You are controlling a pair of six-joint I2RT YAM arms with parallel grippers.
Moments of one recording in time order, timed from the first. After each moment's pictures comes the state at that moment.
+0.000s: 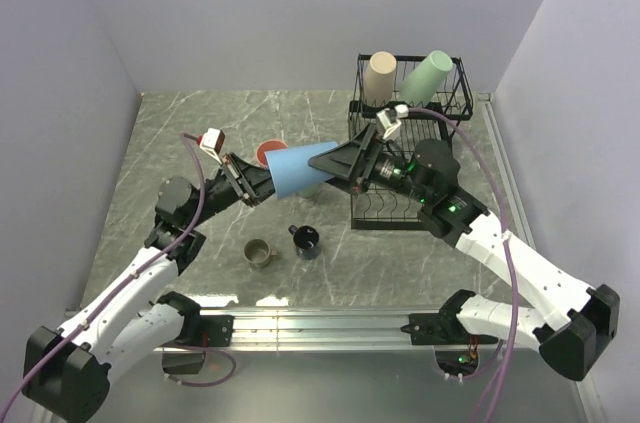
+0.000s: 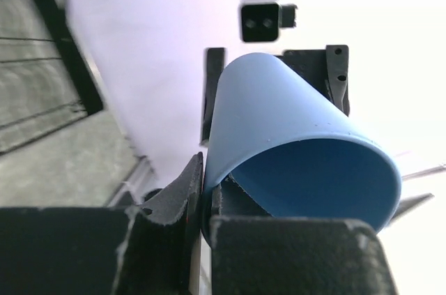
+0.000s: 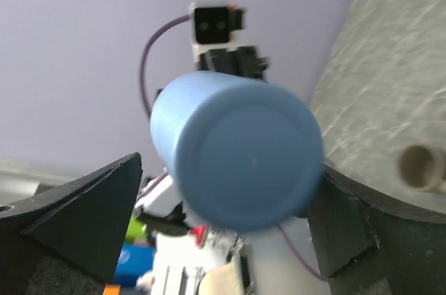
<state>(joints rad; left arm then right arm) -0.43 0.85 0.57 0.50 0.56 -1.36 0.66 1.04 0.96 0.10 -0.43 1.23</state>
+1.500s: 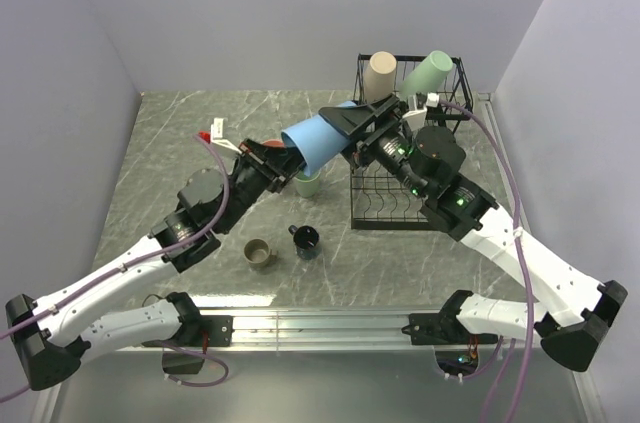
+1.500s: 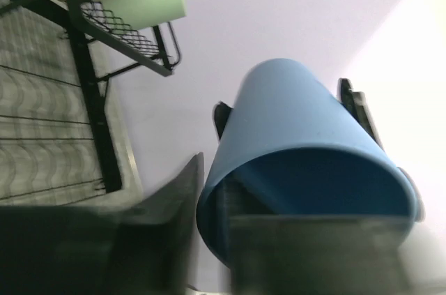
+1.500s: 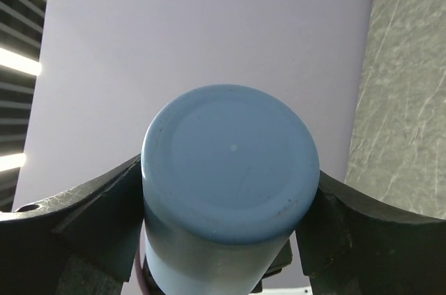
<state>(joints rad) -0.88 0.93 0.86 0.22 -0.24 -1.19 0.78 1.09 1.15 -0.01 0.07 1.37</state>
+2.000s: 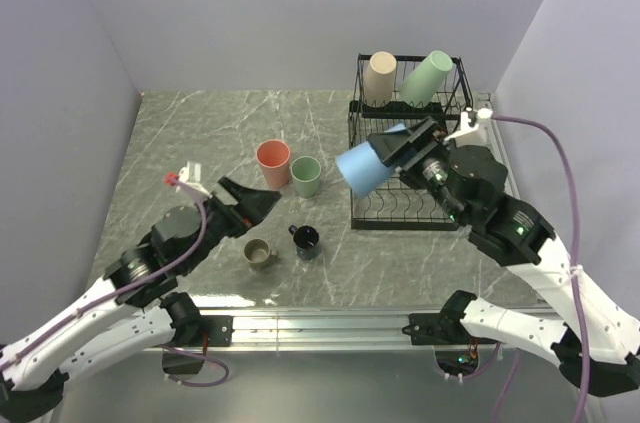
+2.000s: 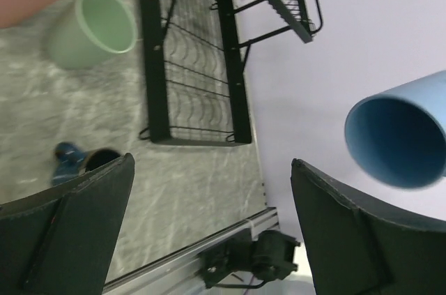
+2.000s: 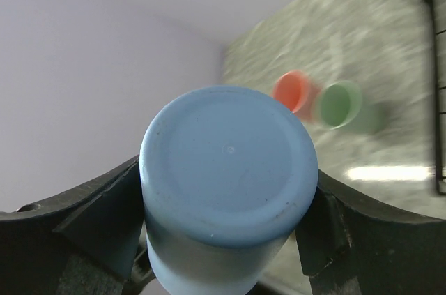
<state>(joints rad) -0.89 0.60 0.74 -0.32 -0.35 -1.10 0.80 0.91 1.26 -0.52 0.37 1.04</state>
